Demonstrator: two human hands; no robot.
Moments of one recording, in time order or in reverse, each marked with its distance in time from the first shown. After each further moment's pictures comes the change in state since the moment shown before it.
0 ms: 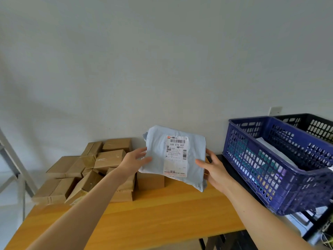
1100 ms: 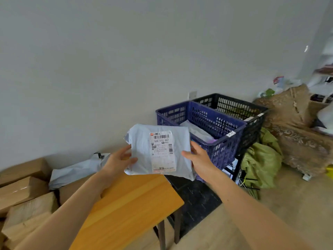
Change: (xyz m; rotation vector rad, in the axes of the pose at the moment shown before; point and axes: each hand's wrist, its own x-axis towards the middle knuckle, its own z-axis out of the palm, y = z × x) left_hand 0.031 0.073 0.177 -0.006 -0.310 0.098; right_hand -0.074 -0.048 -0.159 -0.196 0.393 -0.166
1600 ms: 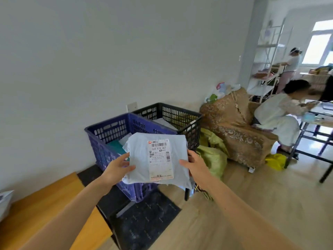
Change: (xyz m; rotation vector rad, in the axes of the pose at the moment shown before) left_hand 0.046 0.121 0.284 0.008 -0.278 -0.005; right_hand -0.015 -0.024 -0.298 -0.077 0.267 0.024
